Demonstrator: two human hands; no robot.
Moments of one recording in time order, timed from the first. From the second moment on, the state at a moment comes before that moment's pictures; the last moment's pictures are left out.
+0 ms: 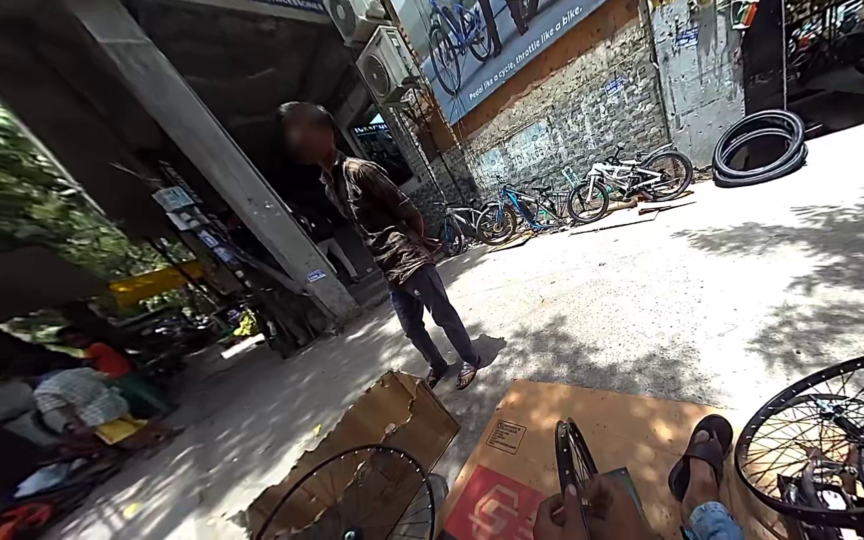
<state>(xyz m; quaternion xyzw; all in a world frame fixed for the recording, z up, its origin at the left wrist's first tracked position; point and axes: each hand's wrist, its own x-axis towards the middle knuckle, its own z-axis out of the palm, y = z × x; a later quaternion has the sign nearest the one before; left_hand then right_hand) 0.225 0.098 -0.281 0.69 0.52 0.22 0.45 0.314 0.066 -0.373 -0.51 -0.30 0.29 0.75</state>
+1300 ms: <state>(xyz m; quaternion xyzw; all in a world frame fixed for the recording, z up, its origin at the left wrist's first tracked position) 0.231 0.095 -0.280 0.71 0.50 0.23 0.44 0.289 0.049 -0.385 -0.50 -0.32 0.12 0.80</state>
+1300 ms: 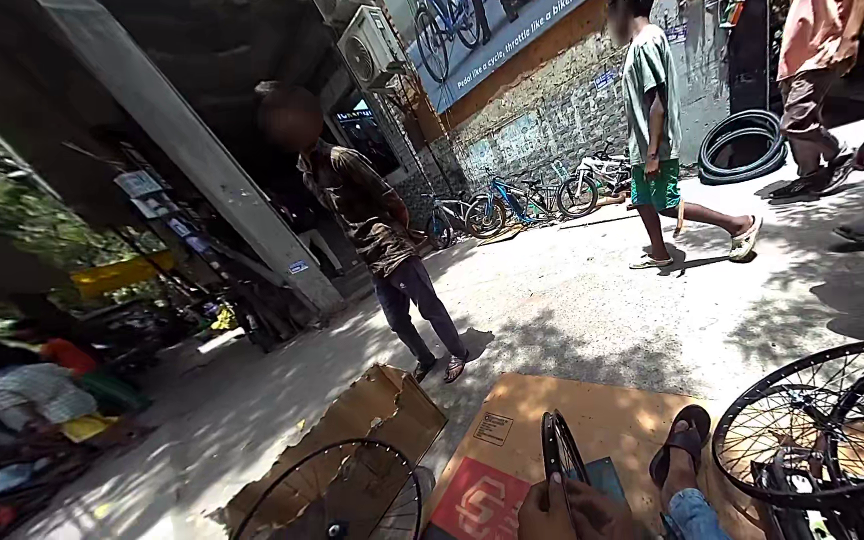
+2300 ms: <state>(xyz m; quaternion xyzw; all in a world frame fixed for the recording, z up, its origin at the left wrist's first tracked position) 0.241 0.095 -0.283 0.74 0.53 0.18 0.37 0.359 0.037 -0.309 -0.70 -0.57 0.19 0.38</state>
